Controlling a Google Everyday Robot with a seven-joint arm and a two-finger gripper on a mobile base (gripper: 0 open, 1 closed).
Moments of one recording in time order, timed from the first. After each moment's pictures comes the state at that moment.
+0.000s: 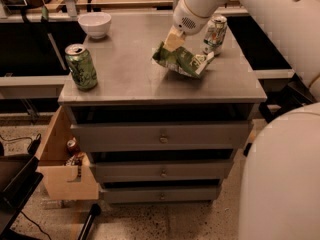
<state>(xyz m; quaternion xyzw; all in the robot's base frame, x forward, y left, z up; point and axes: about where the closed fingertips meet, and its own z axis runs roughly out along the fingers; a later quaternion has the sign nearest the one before) 0.706 -0.045 0.921 -0.57 0.77 0.05 0.27</state>
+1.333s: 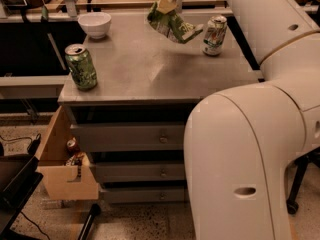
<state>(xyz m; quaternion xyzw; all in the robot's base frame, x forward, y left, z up) 0.799 -0.025 0.996 -0.58 0.72 -0.04 0.36</state>
